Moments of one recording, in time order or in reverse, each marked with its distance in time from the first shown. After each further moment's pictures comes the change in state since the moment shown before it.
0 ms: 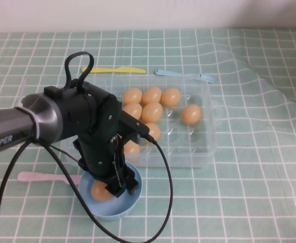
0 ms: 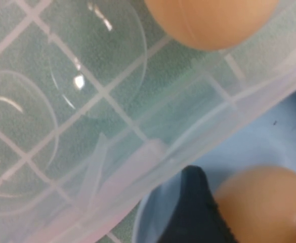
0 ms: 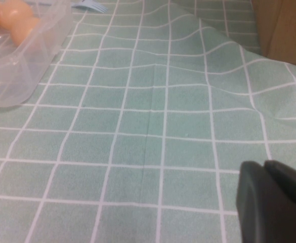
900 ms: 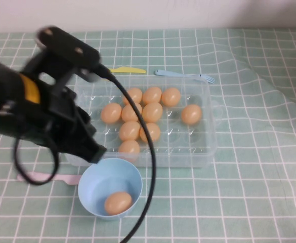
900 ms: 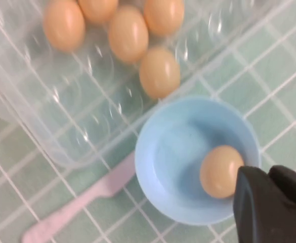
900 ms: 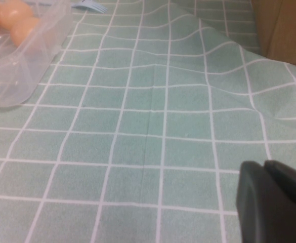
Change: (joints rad) right arm 0.000 0.000 0.000 0.000 0.000 0.000; left arm -0.029 -0.590 0.004 -0.021 0.096 -0.026
